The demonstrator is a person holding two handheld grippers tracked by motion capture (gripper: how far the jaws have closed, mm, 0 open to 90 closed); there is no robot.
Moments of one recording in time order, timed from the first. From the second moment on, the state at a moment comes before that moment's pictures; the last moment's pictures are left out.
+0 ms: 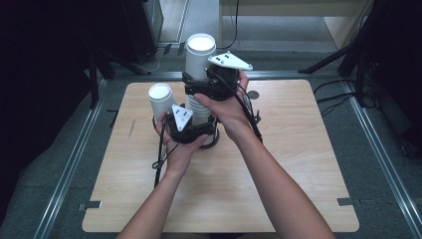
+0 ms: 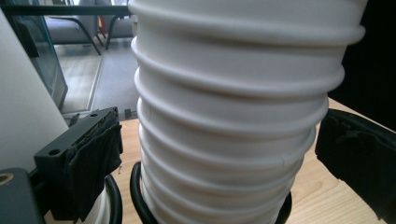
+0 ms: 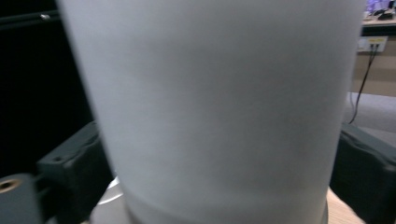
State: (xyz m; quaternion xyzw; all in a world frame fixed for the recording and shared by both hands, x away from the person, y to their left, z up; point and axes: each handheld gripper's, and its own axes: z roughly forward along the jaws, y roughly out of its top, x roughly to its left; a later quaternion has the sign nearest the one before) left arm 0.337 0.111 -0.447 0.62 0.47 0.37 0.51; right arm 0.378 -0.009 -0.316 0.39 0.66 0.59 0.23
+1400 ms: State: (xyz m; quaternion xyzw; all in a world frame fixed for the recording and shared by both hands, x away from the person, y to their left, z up) left arm 0.341 0.108 -0.447 0.62 0.46 0.37 0.51; right arm 0.373 -0.010 -0.293 0.36 0.62 0.64 0.28
